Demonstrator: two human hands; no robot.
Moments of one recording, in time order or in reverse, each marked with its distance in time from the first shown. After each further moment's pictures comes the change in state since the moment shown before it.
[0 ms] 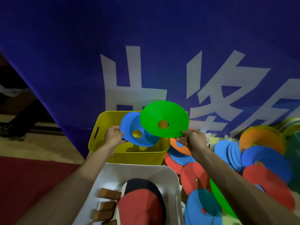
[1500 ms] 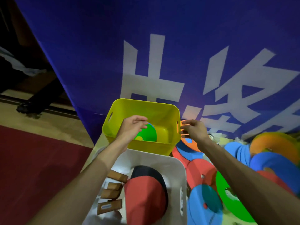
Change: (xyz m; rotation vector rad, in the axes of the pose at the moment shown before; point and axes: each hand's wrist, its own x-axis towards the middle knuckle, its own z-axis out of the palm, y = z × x) left_hand -0.074 0.016 -0.006 0.002 -0.161 0.214; right_hand 0.020 0.009 0.020 -0.598 -0.139 -0.147
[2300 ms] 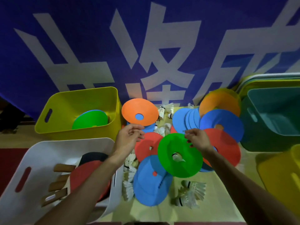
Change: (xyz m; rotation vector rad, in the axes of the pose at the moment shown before) left_hand -0.090 -0.039 0.236 0.160 -0.094 -0.022; right_hand -0.035 0.206 -0.225 -0.085 0.102 0.179
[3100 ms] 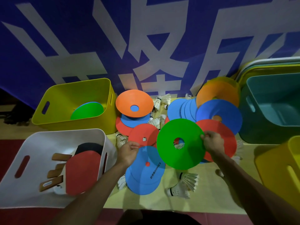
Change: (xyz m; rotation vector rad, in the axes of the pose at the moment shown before) left_hand -0.006 -0.103 0.044 0.261 0.029 -0.285; right_hand 0.003 0.073 -0.049 -0.154 0.192 0.058
